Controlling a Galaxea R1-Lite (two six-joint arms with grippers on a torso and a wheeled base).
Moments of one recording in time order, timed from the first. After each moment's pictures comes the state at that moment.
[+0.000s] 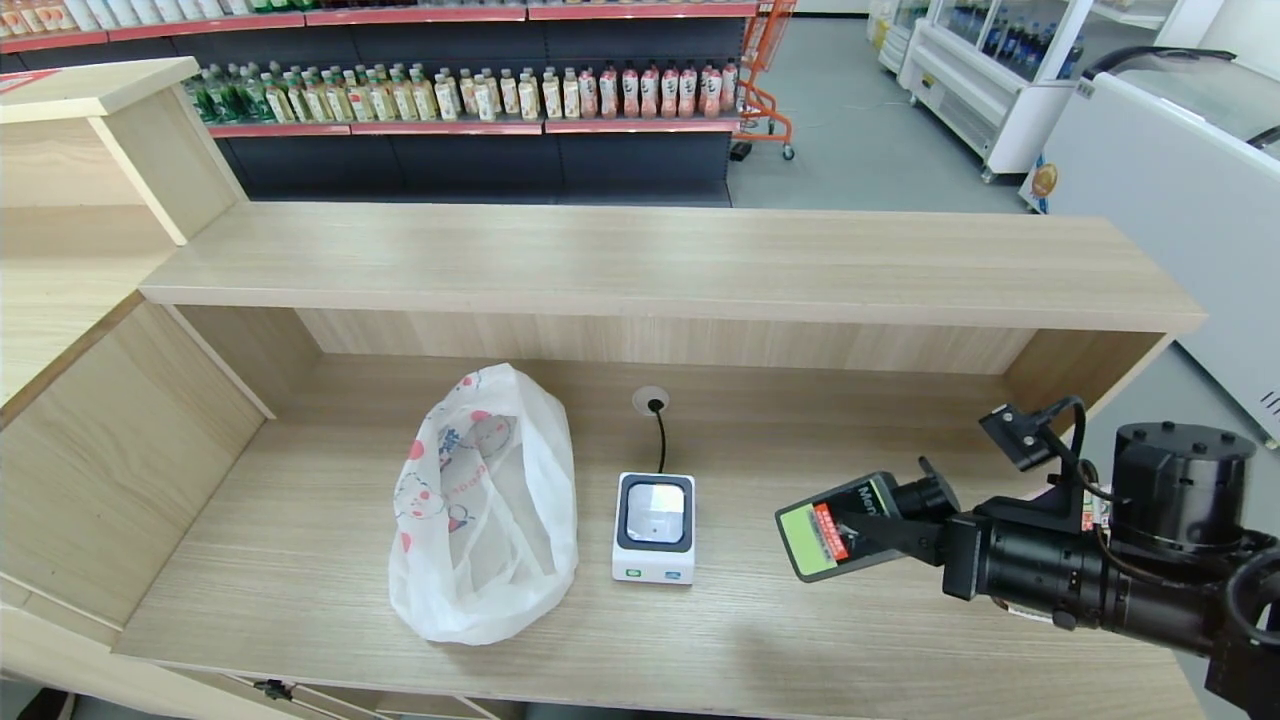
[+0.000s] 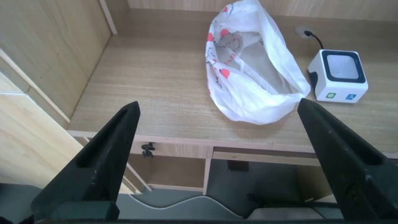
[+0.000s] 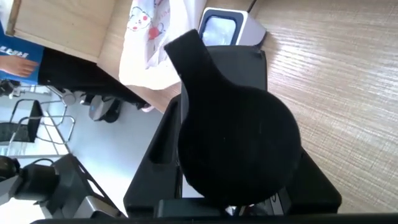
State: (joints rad) left arm 0.00 0.00 0.00 0.00 -0.01 -0.01; right arm 0.30 1.67 -0.34 -1.03 0.53 0.33
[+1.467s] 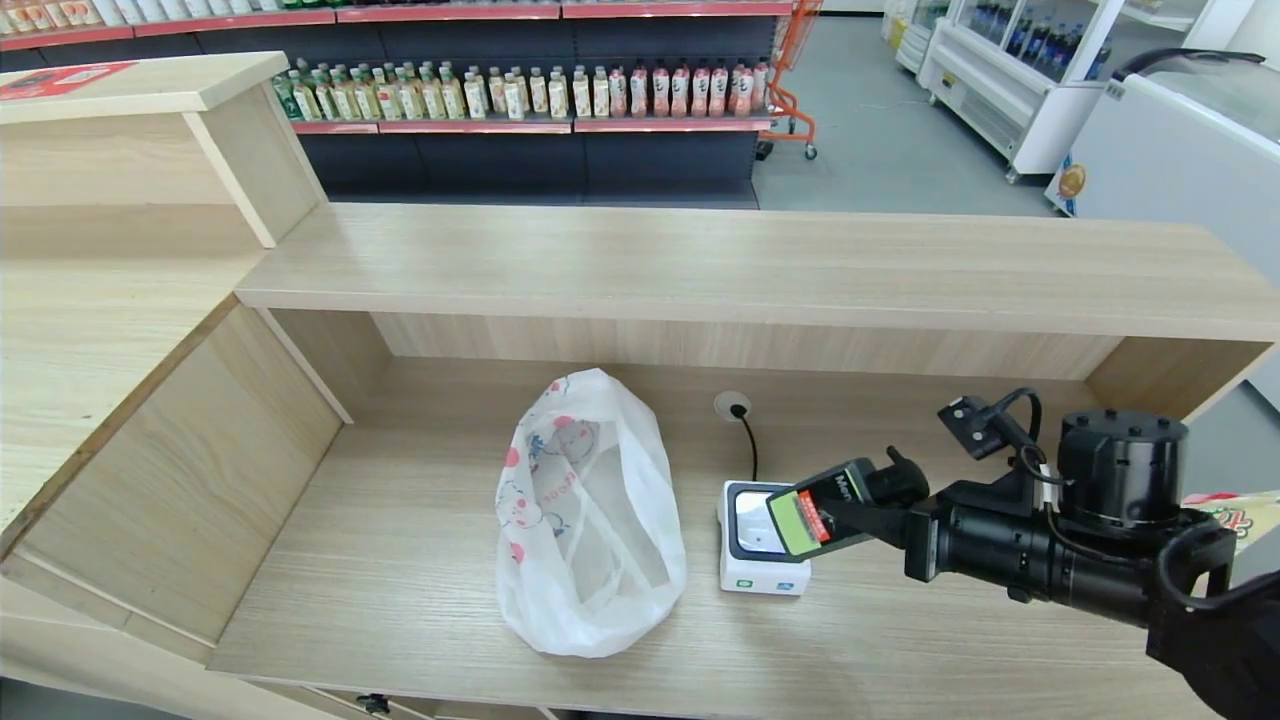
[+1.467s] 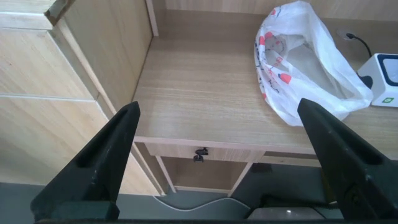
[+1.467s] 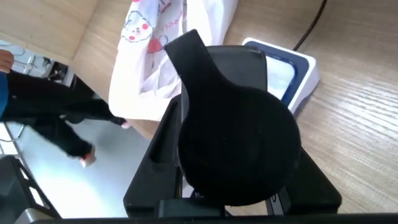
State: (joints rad) left arm 0.00 0.00 0.00 0.00 -0.01 -0.01; right arm 0.31 1.77 -0.43 -1.03 0.46 0.17
